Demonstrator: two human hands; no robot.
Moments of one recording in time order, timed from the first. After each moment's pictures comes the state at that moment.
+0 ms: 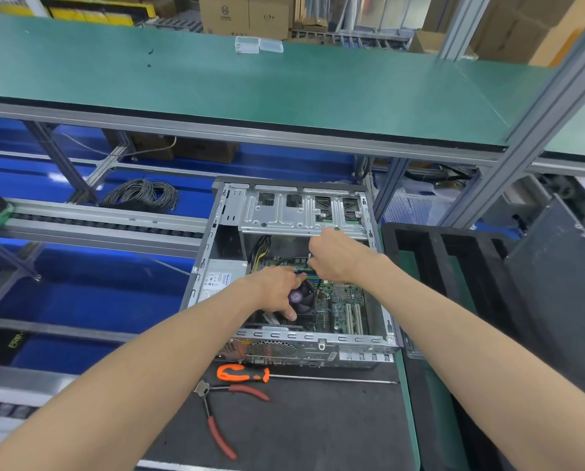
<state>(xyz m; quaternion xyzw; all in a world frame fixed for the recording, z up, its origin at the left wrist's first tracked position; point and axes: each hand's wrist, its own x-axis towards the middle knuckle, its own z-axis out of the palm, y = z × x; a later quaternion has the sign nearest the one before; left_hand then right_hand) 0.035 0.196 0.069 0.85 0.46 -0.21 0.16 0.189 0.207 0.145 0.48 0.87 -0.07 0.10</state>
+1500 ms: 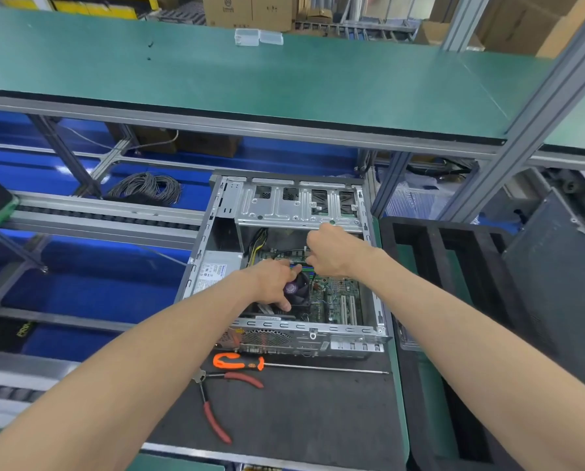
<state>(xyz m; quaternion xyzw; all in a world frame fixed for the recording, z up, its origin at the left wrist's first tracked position) 0.041 0.188 0.078 0.85 0.46 -0.21 0.13 0.200 0.201 0.147 0.46 0.88 -0.06 0.10</state>
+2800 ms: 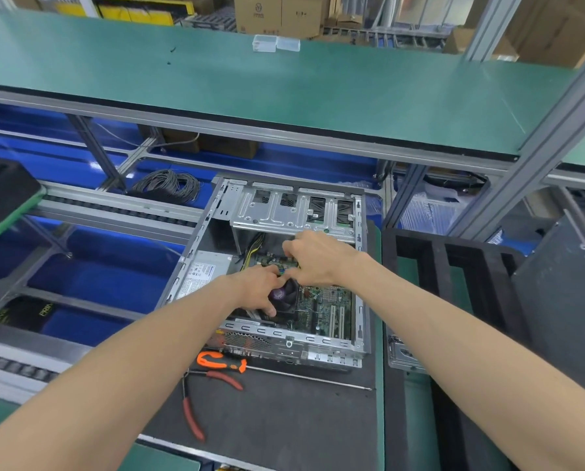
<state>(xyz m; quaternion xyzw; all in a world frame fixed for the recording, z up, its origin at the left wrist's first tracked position) 0.044 0.190 0.067 0.82 0.50 -0.23 0.16 0.210 0.209 0.157 0.37 0.92 -0.08 0.07</state>
